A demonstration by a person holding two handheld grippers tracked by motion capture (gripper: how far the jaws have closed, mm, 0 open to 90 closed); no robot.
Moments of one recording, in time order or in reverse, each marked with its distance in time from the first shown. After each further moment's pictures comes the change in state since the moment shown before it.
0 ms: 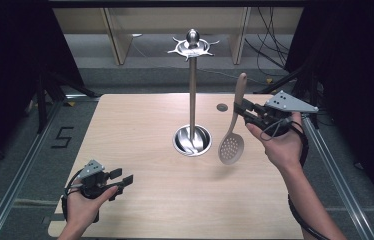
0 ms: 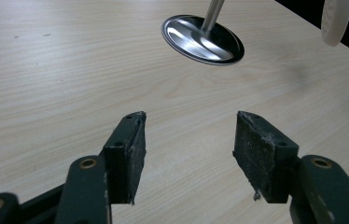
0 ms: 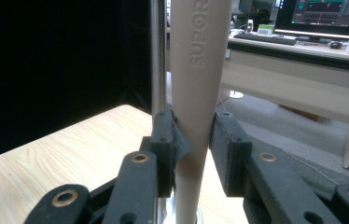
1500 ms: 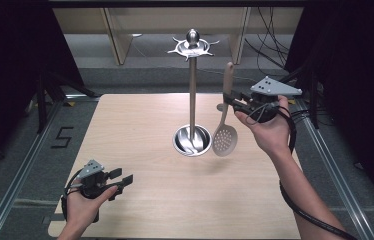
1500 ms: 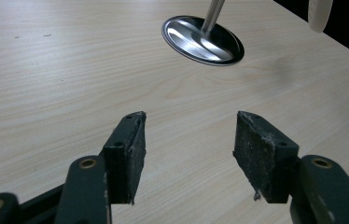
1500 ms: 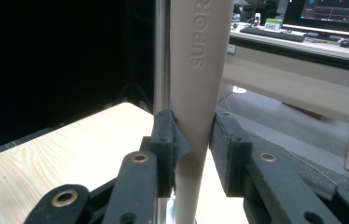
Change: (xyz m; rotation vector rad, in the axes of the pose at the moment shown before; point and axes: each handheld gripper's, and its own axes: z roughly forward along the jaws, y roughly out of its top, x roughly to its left) left arm 0.001 0.000 -0.001 -0.001 0.000 -0.007; right arm 0.004 0.024 0.031 0.038 0.005 -0.014
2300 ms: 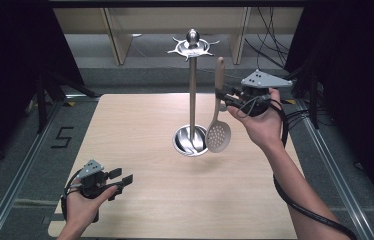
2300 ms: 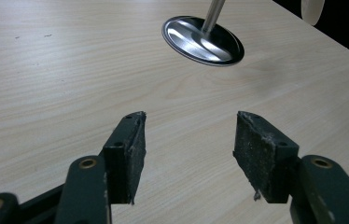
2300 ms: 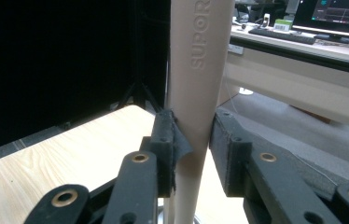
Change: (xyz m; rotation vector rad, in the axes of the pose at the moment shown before) left arm 0.000 0.000 0.000 -0.002 -0.003 -0.007; right arm 0.008 0.016 0.015 0.015 0.032 -0.017
